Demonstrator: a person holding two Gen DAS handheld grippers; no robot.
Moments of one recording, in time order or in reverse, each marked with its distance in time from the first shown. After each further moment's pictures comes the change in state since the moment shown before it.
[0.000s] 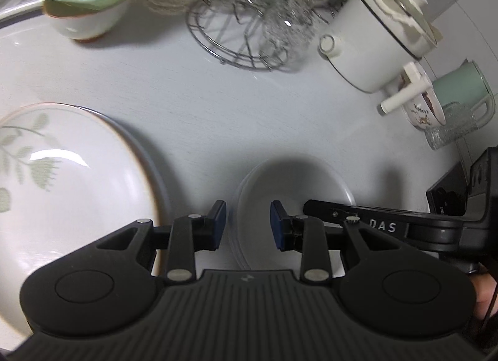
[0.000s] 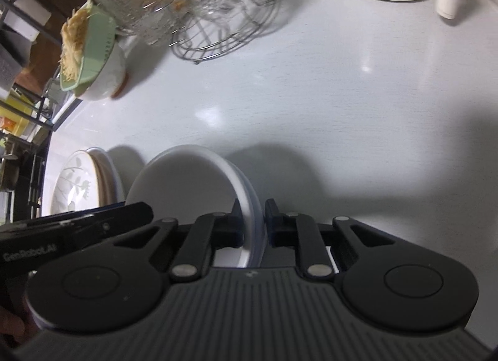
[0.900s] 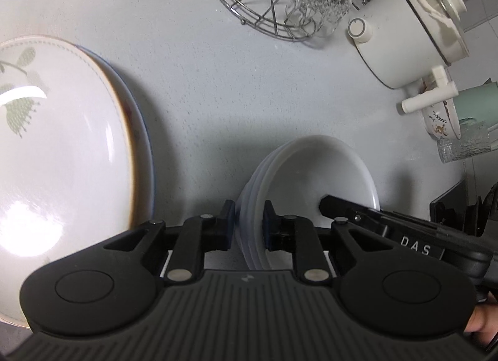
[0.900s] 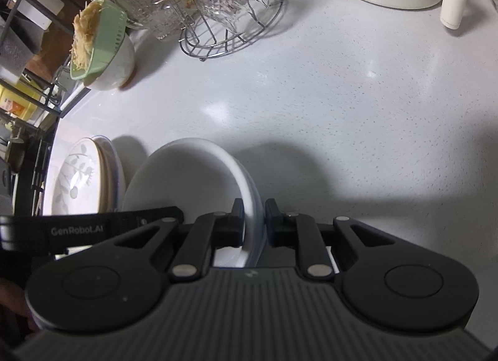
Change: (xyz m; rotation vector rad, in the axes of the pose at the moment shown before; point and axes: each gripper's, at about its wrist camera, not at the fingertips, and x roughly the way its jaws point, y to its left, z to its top) left arm 0.029 0.013 0.000 -0.163 0.087 -0.001; right arm -0.007 -0.001 -0.001 -0.067 0.007 0.030
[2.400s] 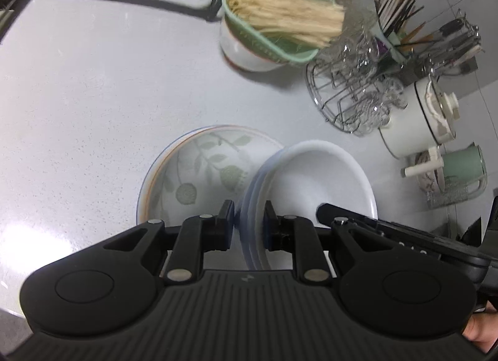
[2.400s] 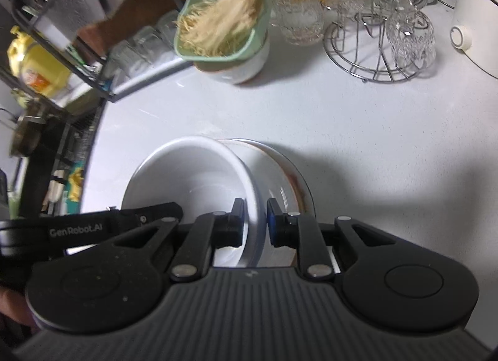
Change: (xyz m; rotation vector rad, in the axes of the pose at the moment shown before) left arm -0.141 0.158 0.005 -0.081 -0.151 -0.041; right arm 0.014 0.210 0.007 -0.122 -0.030 -0.039
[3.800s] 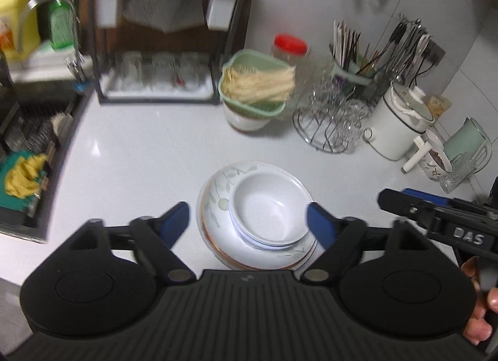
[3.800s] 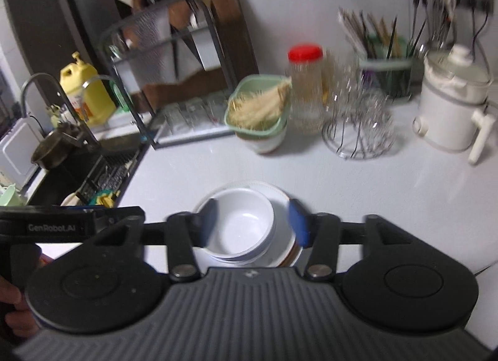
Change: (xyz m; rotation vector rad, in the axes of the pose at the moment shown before) left arm -0.173 -0.050 -0.105 0.255 -0.347 0.170; right arm -0.155 0.020 -0.085 -0.161 -0.404 0.015
